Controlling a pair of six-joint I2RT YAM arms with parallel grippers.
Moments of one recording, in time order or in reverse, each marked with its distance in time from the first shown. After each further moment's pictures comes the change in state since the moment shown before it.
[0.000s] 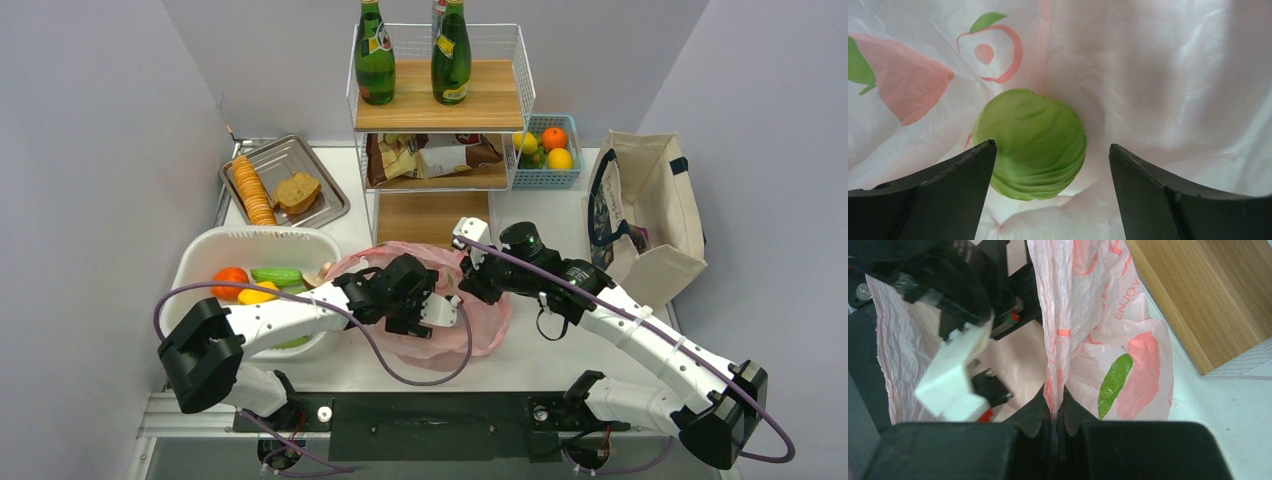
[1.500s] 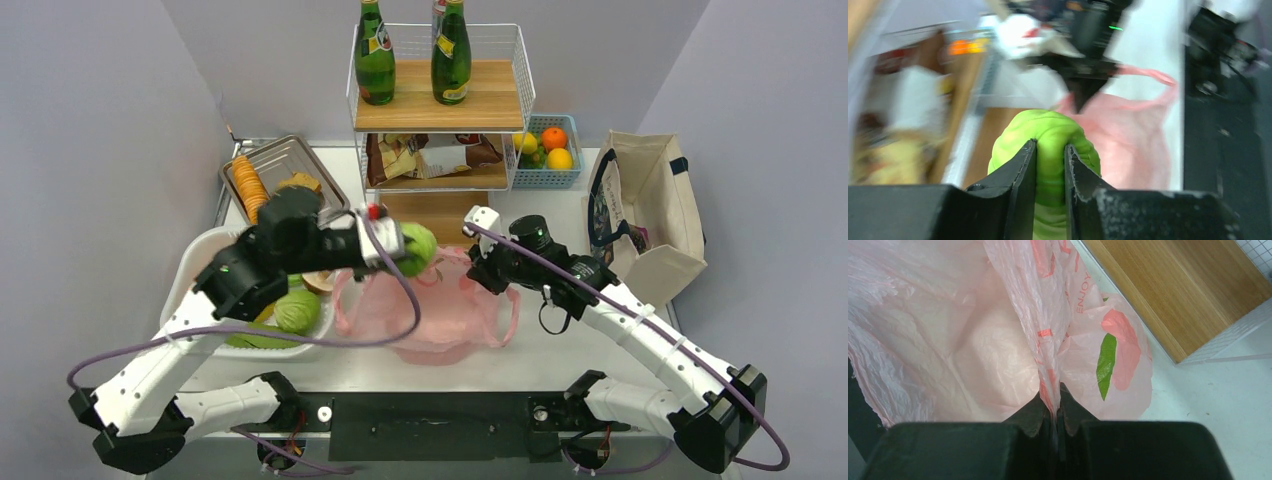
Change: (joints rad) left arm 0.106 -0.346 0.451 -0.212 0.468 -0.349; right arm -0.071 0.003 -0.002 0.025 0.019 0.009
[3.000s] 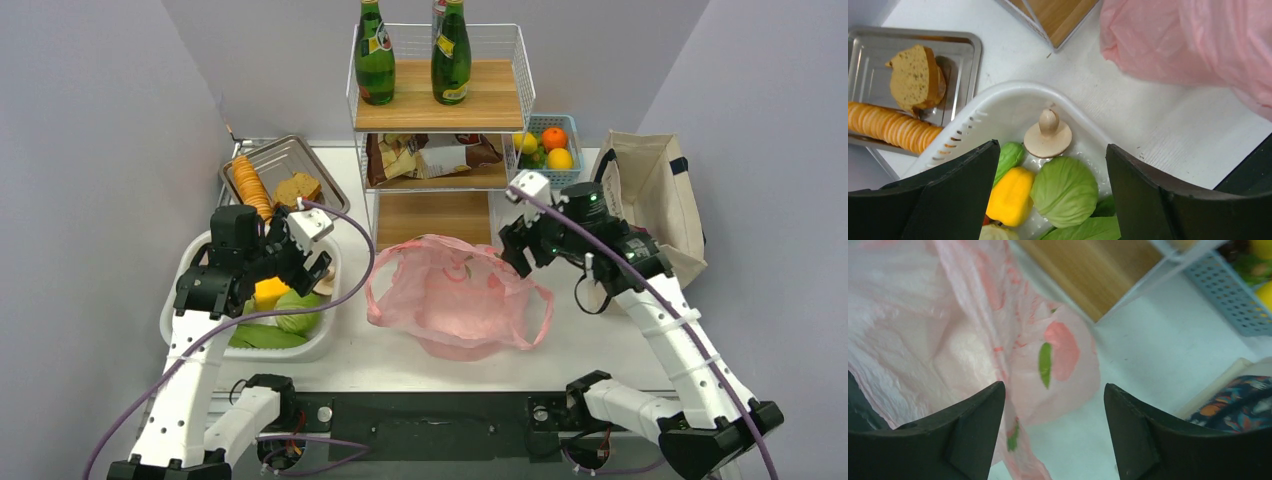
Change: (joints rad) left arm 0.775 -0.154 -0.262 -0.270 -0.019 0.118; right arm -0.206 -0.013 0.239 -0.346 0.029 -0.162
